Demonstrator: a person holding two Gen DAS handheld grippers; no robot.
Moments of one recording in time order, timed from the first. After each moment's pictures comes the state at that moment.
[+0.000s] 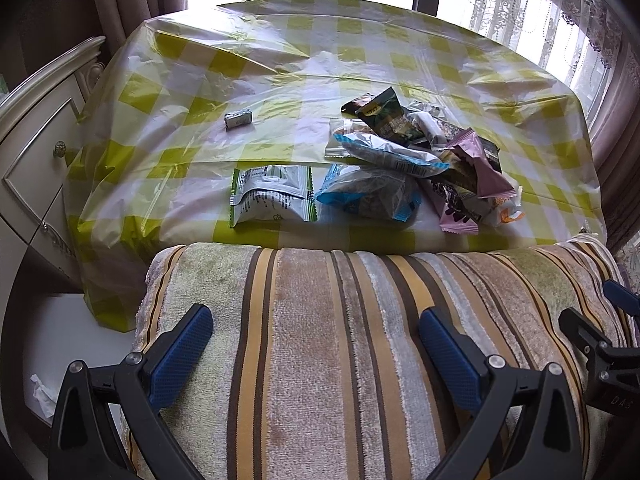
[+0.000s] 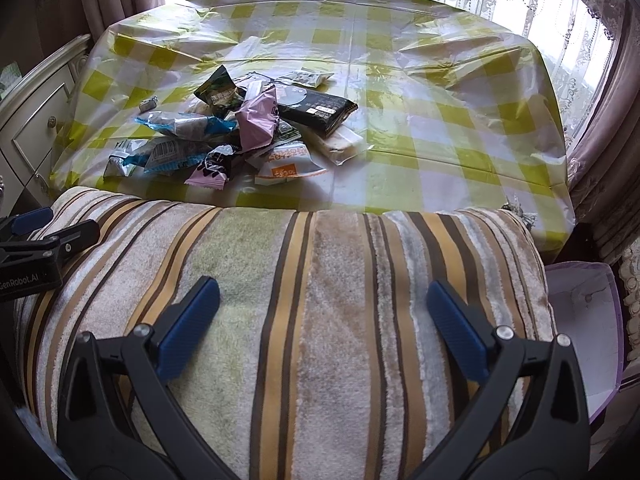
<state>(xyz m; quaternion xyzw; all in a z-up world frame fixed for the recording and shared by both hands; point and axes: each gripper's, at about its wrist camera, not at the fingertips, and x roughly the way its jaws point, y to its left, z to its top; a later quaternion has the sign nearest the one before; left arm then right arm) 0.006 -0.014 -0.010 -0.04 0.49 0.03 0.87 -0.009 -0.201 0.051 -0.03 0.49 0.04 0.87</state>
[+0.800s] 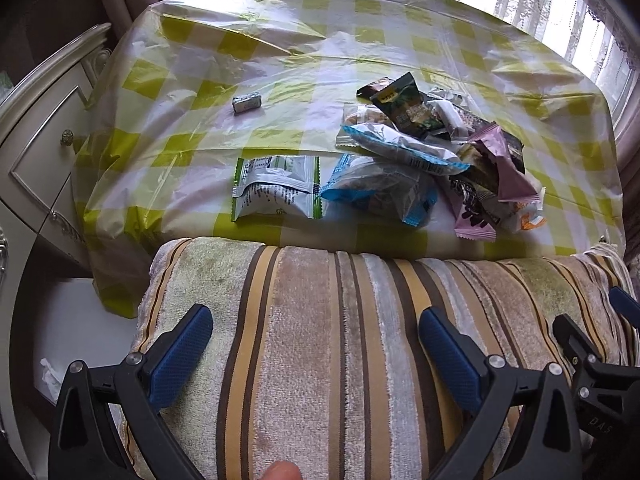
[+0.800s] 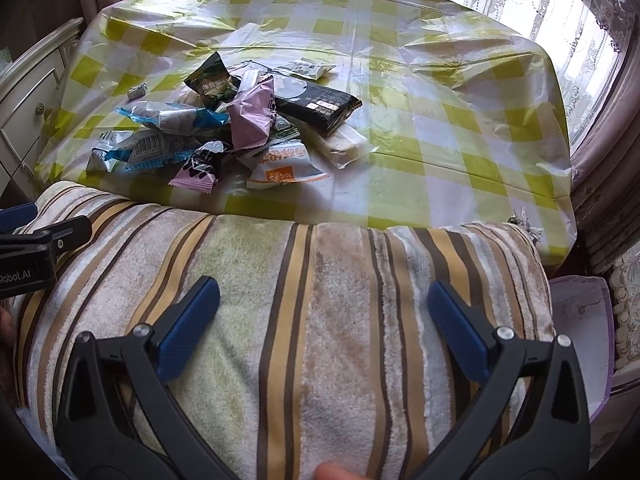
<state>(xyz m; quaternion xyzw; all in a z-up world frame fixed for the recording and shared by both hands) 0.022 -0.025 -0.012 -0.04 0.52 0.08 0.85 0.013 -0.193 0.041 -0.05 0.51 0.04 0.86</state>
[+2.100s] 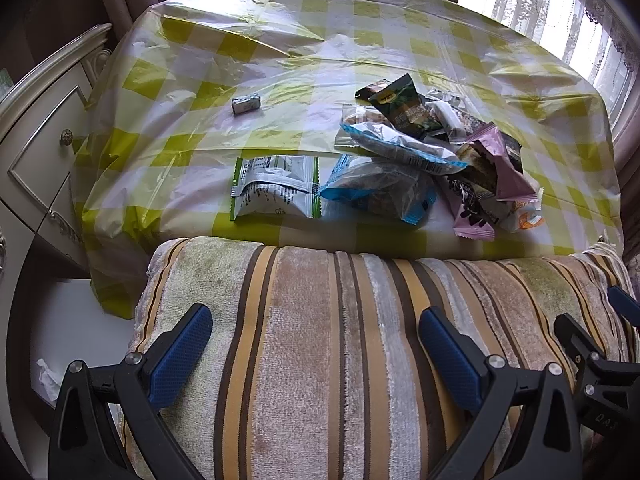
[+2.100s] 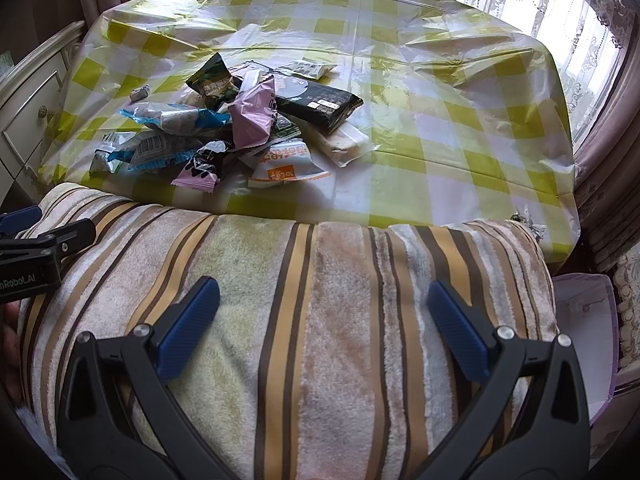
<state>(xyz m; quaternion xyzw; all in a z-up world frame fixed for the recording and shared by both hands) 0.018 -0.019 -0.012 -0.05 0.50 0.06 0.86 0.013 -0.196 0.041 -0.04 0.51 0.04 0.86</state>
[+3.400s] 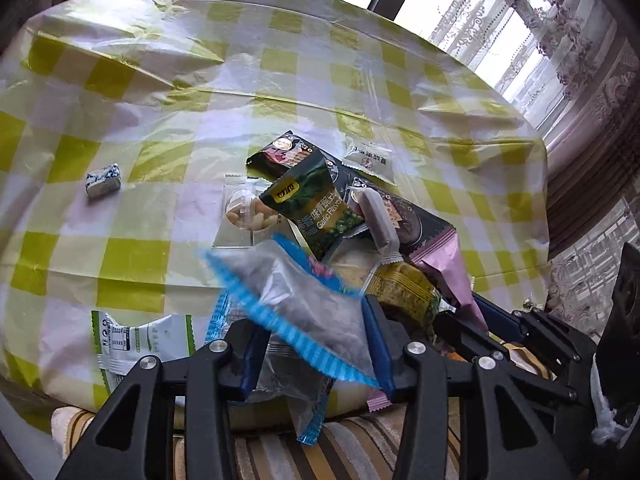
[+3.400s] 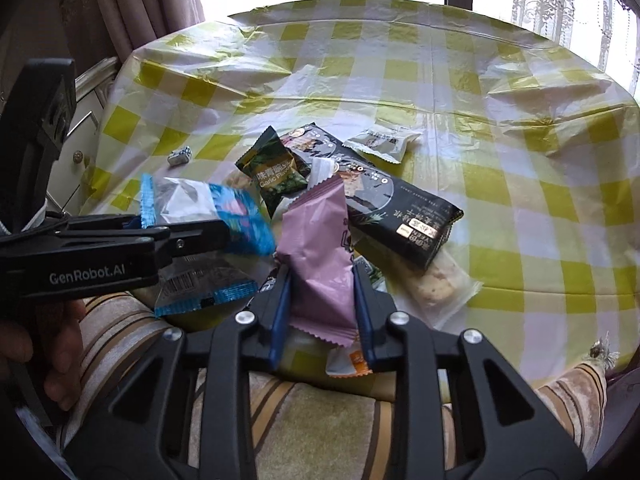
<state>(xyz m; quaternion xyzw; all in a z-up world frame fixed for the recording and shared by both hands) 0.145 -0.021 -0.008 -0.14 0.49 -0.12 0.85 0.114 -0.162 0.044 0.01 0.46 0.15 0.87</state>
